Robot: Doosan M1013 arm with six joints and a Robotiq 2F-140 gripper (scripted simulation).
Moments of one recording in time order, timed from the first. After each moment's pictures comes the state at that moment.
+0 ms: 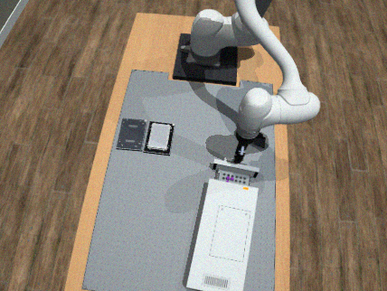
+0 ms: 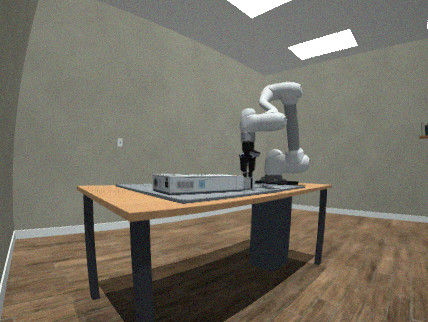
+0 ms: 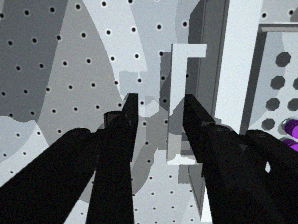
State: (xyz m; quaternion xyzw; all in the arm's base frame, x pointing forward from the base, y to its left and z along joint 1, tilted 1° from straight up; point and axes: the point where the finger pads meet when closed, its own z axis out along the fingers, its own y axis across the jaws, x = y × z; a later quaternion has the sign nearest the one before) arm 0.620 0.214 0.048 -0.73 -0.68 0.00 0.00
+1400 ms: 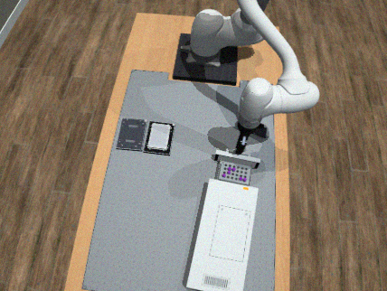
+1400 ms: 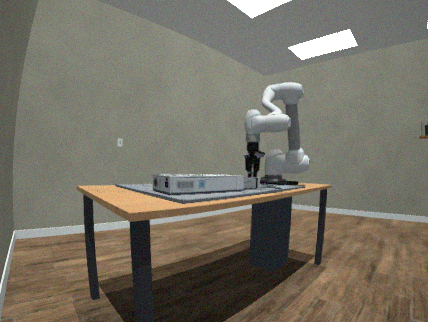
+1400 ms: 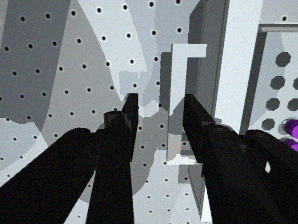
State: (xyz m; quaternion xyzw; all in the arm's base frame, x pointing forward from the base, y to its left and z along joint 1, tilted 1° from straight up) arm 0.575 0.217 0.049 -0.73 -0.68 0.00 0.00
